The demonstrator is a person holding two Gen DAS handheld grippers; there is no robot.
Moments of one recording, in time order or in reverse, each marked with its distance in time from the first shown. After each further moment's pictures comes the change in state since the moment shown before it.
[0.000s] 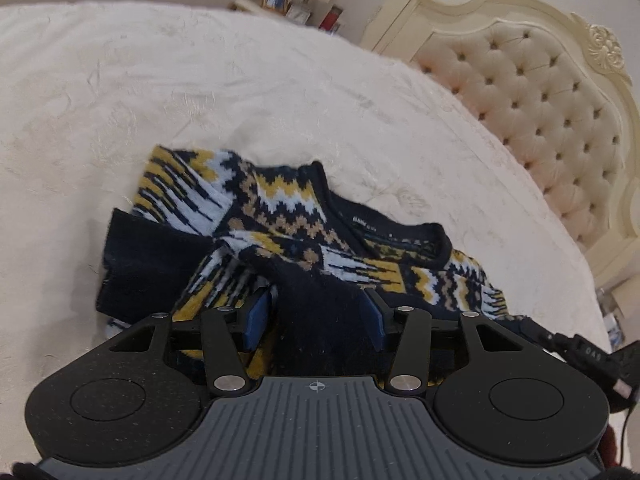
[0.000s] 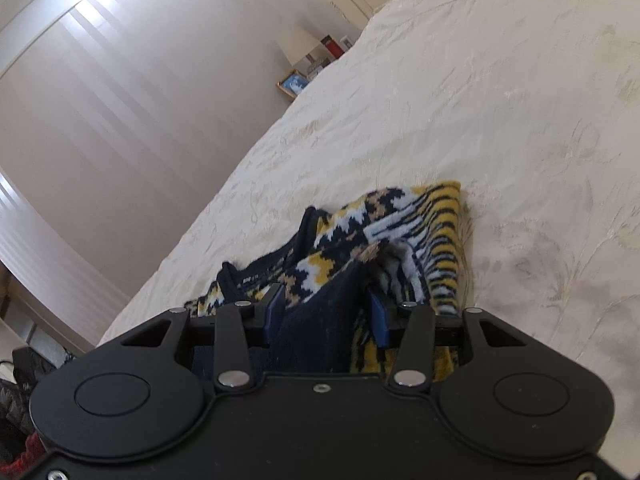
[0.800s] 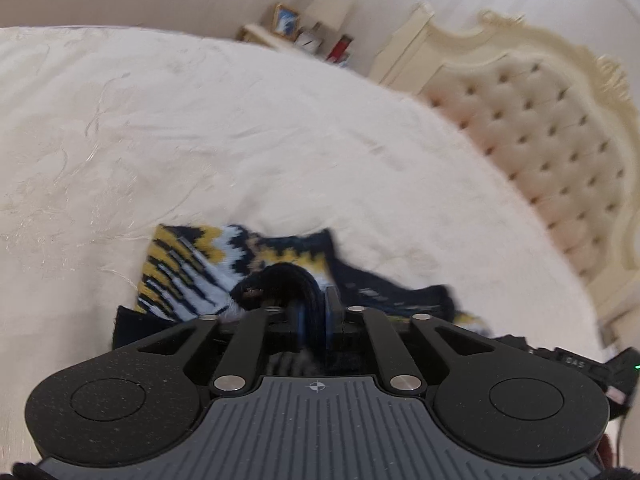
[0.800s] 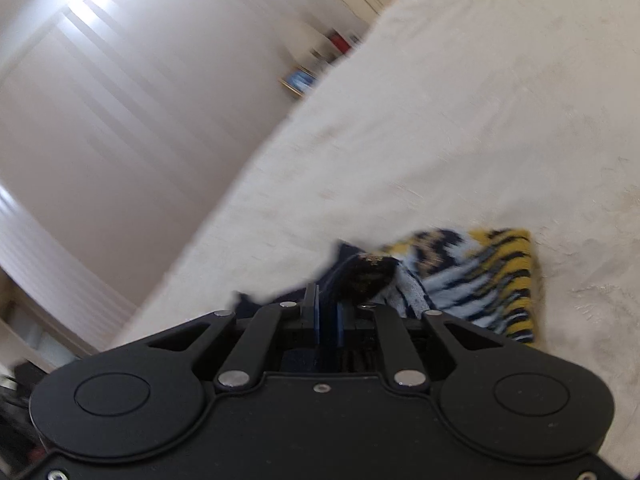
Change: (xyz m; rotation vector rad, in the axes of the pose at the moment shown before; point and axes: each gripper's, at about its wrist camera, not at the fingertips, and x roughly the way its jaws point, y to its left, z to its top) left arm 0.012 0.005 0.038 -0.024 -0.084 0.033; right arm 0.064 0.018 0.040 0.003 0.038 -0.041
